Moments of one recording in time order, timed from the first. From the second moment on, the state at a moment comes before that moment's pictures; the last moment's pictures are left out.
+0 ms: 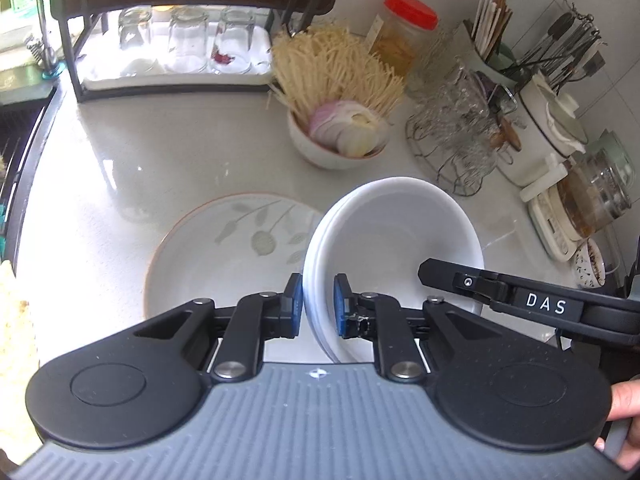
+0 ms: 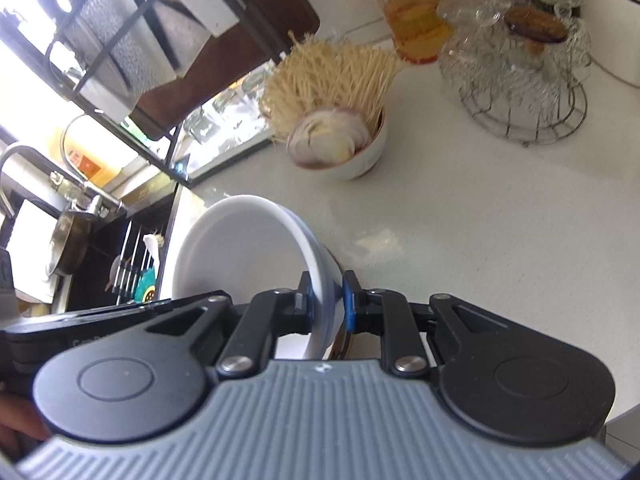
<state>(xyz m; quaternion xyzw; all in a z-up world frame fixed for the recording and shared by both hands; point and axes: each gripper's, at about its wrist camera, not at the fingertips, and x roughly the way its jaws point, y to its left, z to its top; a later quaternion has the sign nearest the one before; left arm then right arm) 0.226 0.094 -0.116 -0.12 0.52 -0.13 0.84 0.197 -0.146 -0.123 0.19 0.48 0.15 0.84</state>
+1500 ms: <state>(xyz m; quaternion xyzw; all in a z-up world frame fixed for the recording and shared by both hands) 0.219 0.153 -0.136 -0.17 0.51 -0.08 0.84 0.222 -0.082 -0.140 0.16 0.51 0.16 0.83</state>
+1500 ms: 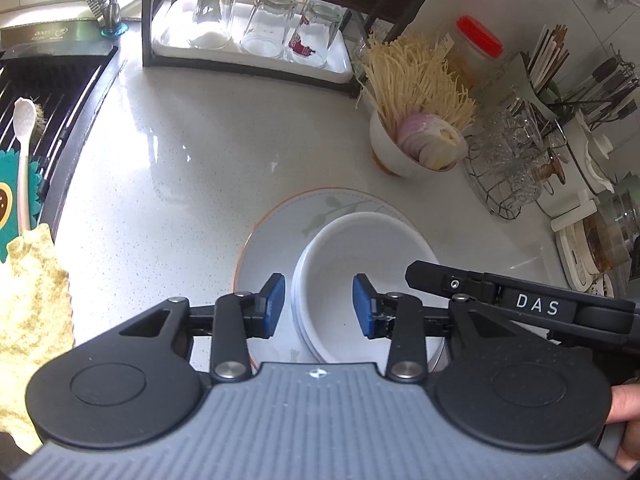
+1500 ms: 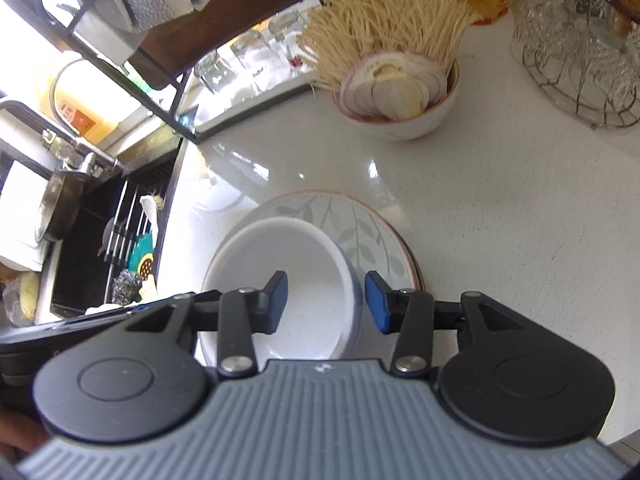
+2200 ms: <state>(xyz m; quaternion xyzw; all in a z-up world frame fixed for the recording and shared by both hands) 0.145 0.131 -0.007 -0.12 0.39 -0.10 0.91 0.152 -0.112 -0.026 0.16 0.34 0.18 0.91</state>
